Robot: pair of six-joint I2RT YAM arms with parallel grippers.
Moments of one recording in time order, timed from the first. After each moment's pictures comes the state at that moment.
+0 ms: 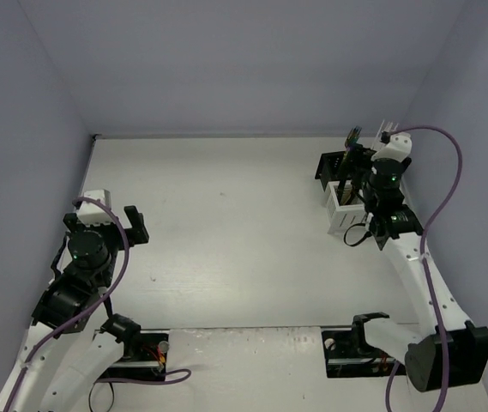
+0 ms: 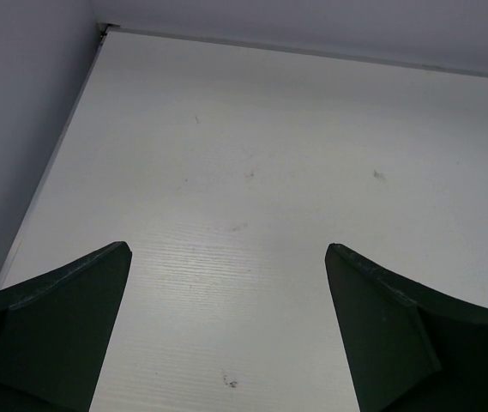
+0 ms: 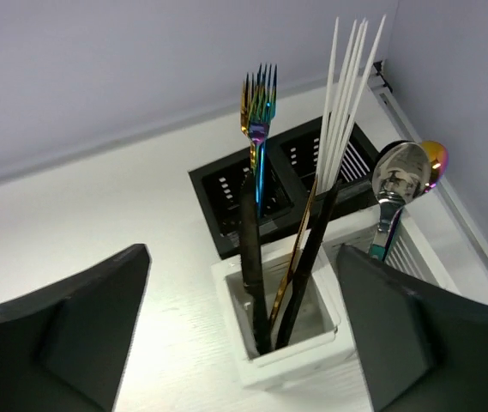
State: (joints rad) left arm -0.42 0.52 0.83 -0.56 -0.48 -0.19; right arm 0.12 1.08 0.94 -0.09 0.29 0.23
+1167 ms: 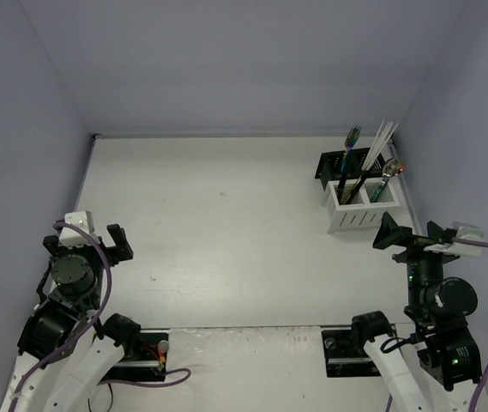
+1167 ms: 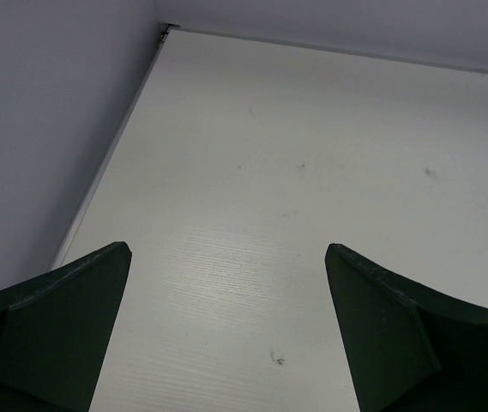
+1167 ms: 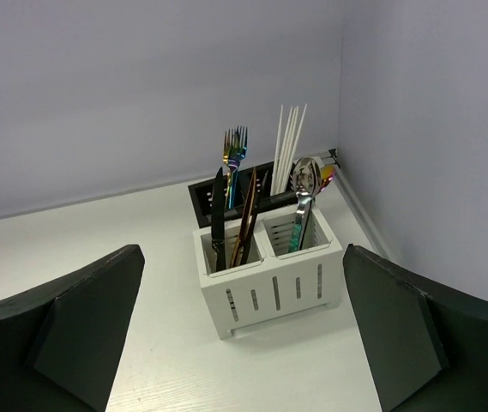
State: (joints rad) left arm -0.42 0.33 0.81 -0.70 -0.59 -0.15; right arm 0.23 0.24 0.86 -0.49 0.37 0.10
